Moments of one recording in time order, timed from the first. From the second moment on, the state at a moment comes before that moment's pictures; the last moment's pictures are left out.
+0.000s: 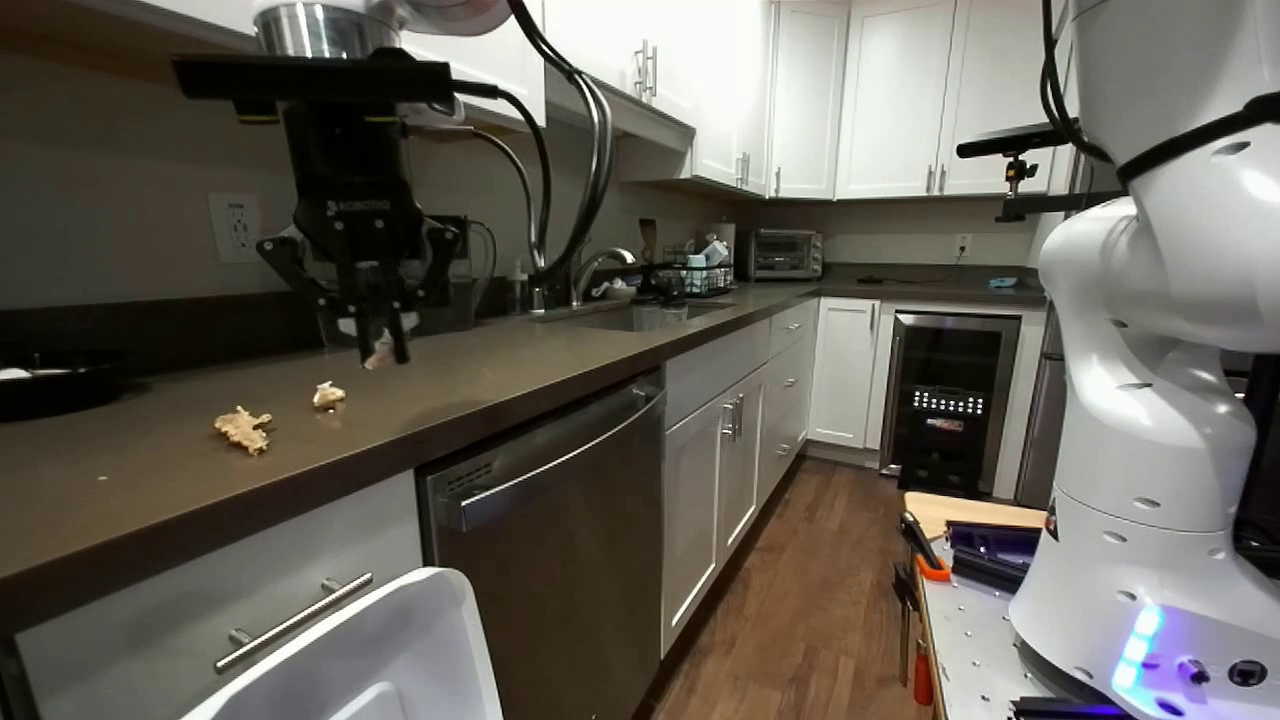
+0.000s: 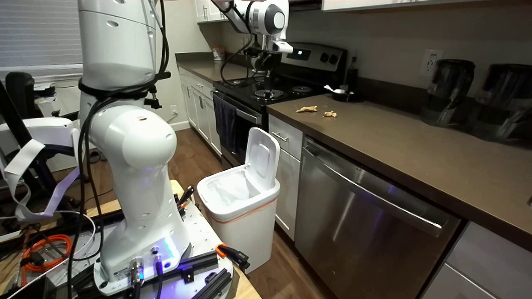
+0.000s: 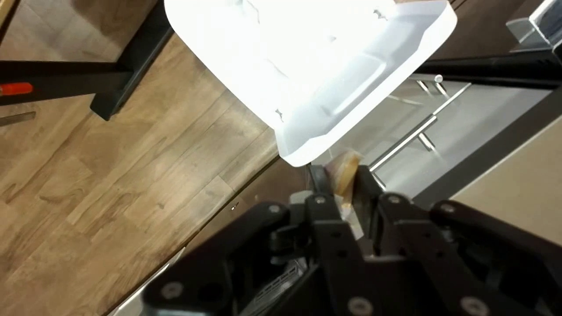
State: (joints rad) arm 0.24 0.25 0.15 -1.72 0.03 1.87 1.26
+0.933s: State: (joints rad) arm 0.24 0.18 0.17 -1.83 0.03 1.87 1.22
